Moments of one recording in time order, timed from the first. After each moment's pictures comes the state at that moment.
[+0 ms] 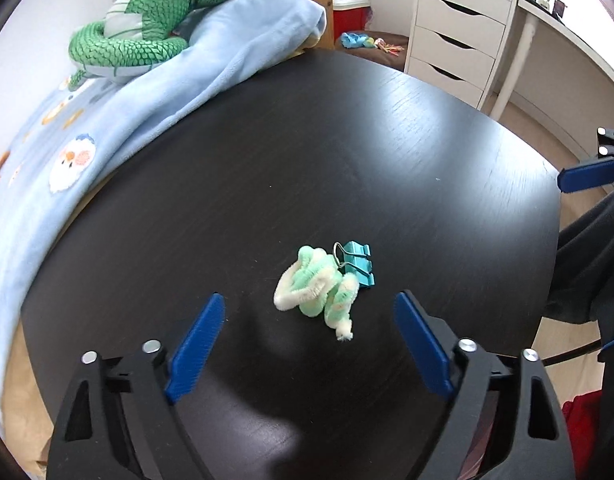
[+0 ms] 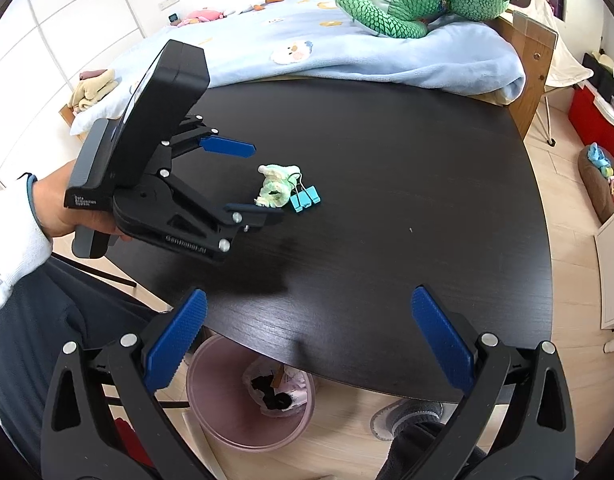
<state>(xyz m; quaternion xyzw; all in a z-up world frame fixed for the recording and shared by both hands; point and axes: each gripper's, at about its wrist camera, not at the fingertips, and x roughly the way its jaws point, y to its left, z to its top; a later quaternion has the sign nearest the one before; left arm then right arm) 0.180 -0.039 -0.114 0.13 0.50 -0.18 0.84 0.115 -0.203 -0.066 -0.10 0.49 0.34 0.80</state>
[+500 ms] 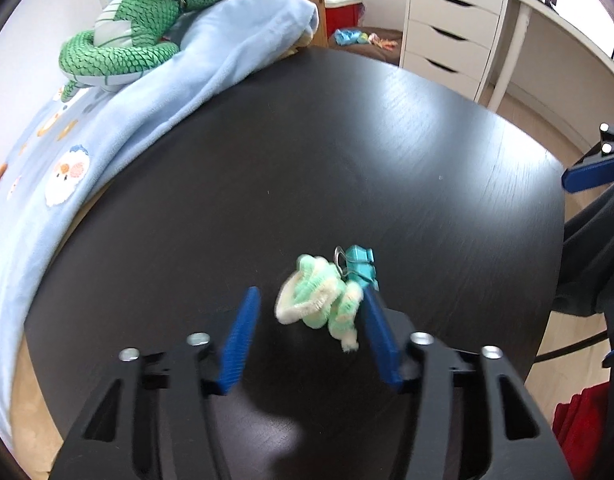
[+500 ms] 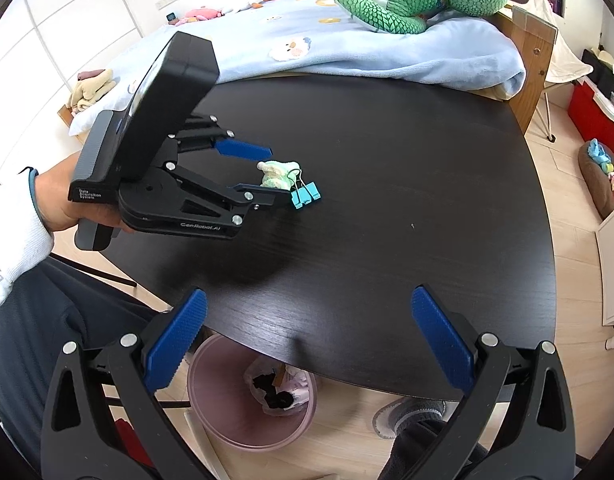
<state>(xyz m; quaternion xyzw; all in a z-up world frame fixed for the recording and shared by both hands) 0.185 -0.044 -0.118 0.16 0.50 -0.19 0.83 0.113 -0.202 -0.069 -0.09 0.49 0.34 0.80</state>
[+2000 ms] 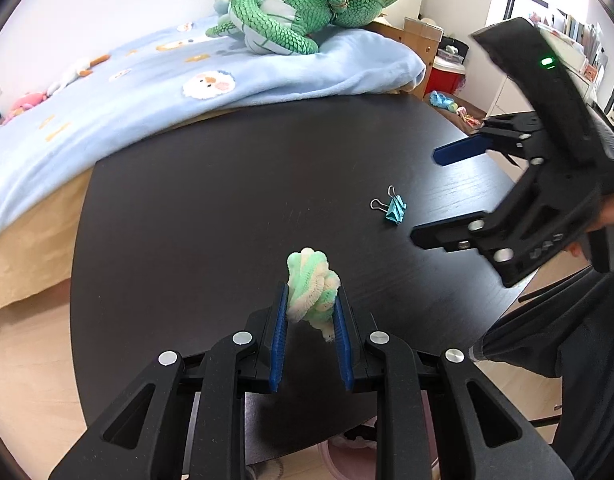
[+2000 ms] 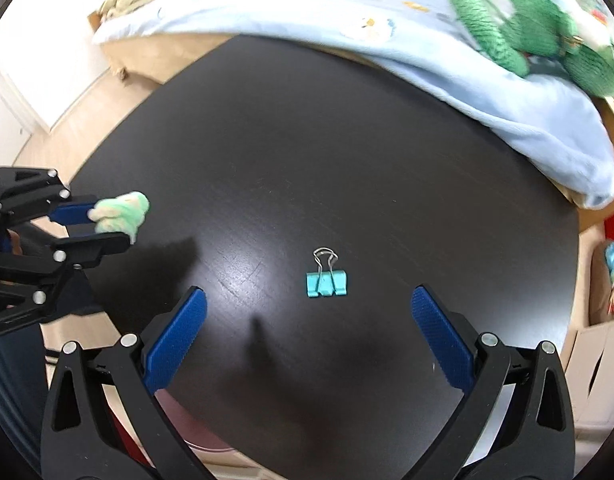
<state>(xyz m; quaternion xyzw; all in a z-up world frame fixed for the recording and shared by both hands) 0.082 0.019 -0.084 -0.02 0.46 -0.04 0.88 0.181 -0.095 -0.090 -0.26 0.50 0.40 0.73</state>
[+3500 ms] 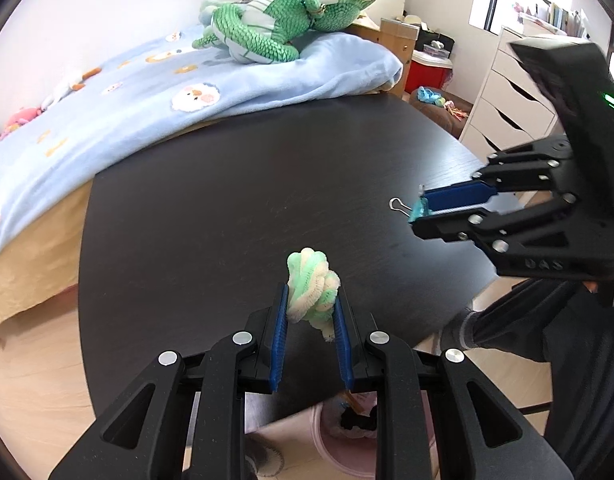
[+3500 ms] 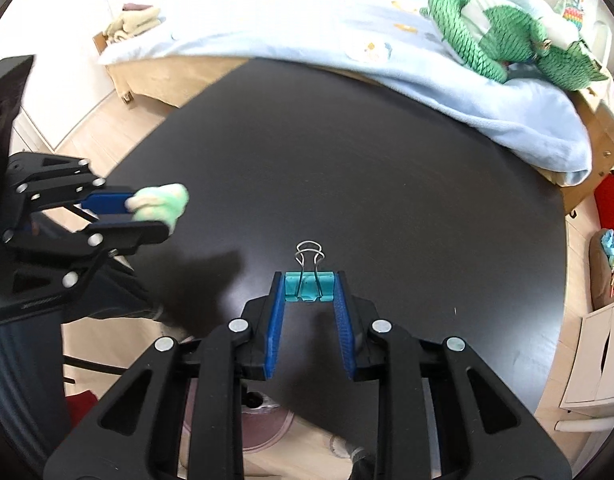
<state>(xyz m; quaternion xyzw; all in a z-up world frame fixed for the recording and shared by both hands) 0.057 -0.001 -0.061 0.00 0.46 -0.05 0.88 0.114 -0.130 -0.058 -0.22 0.46 0.39 0.76</state>
